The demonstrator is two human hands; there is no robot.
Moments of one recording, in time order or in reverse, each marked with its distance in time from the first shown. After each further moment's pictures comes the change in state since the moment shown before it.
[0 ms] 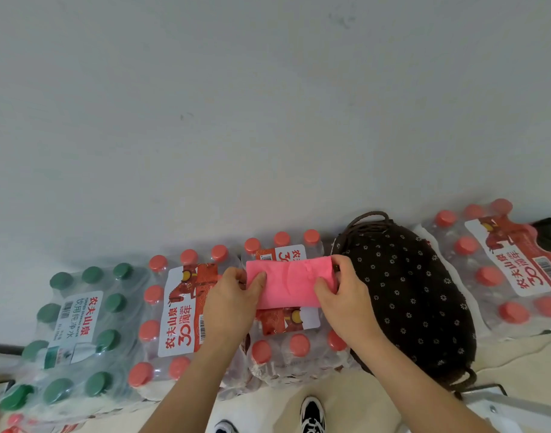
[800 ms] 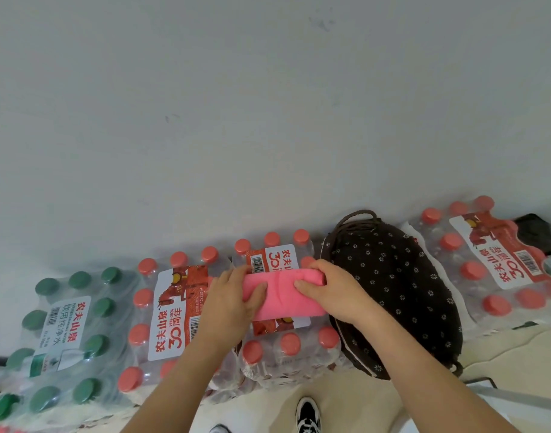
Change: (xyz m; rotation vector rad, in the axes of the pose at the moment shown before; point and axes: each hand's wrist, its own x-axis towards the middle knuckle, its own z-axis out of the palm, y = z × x) left_hand 0.004 -0.013 0.005 0.260 -0.118 0.380; right_hand 0.025 -0.004 -0.019 -0.167 -0.393 0.128
